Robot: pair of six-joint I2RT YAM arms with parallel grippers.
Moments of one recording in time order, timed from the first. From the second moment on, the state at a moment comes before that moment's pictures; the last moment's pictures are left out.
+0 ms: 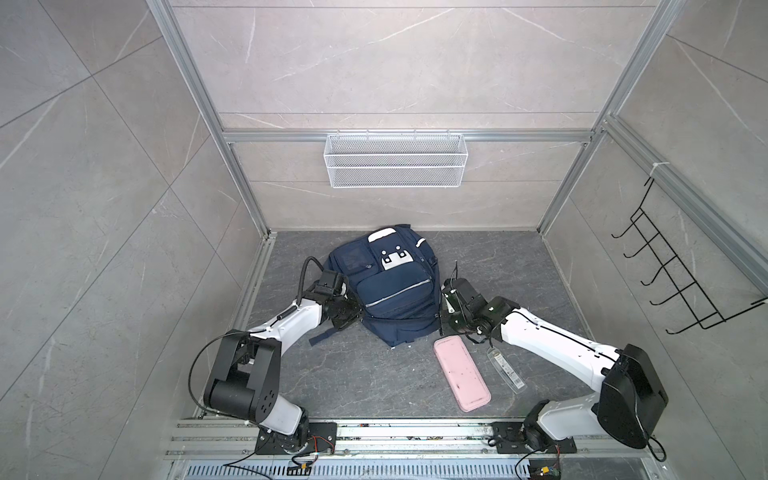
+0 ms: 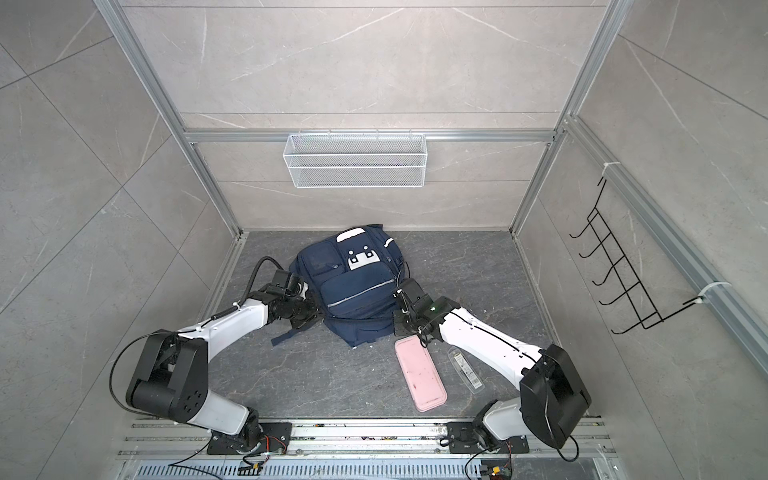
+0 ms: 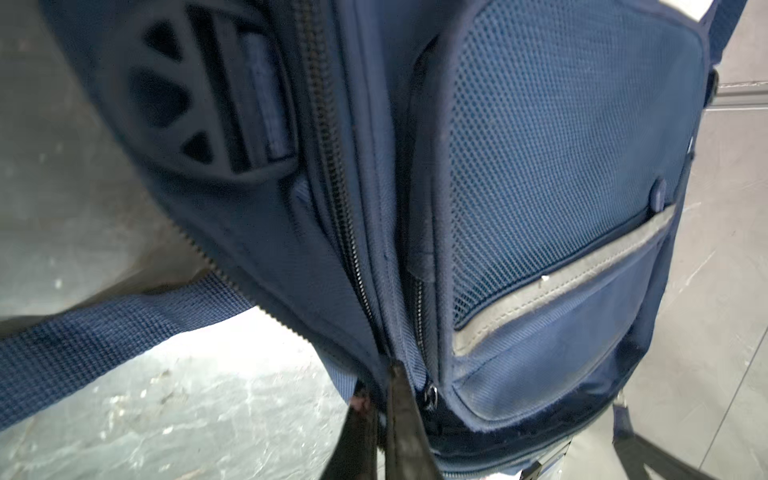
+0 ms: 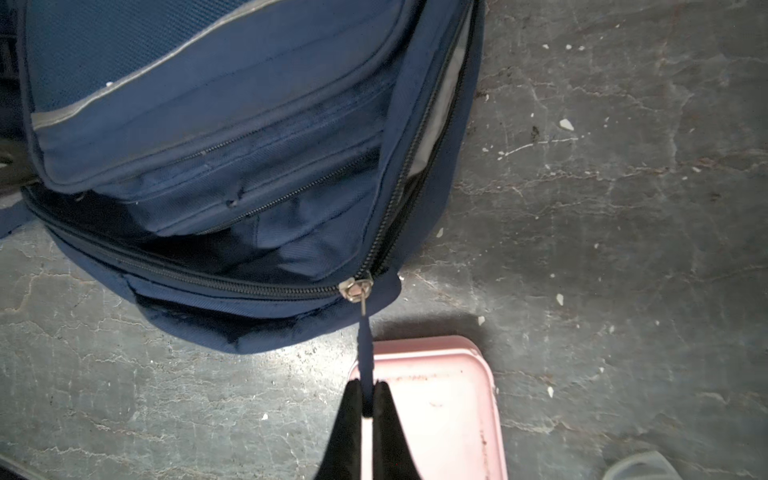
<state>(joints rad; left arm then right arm) -0.30 1.55 0.92 -0.42 0.36 -0.77 0.70 1.42 1.01 -0.65 0.07 0.51</state>
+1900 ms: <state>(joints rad) -0.47 1.49 0.84 -0.38 0.35 -0.87 1.04 1.62 1.22 -0.68 0.16 0.58</state>
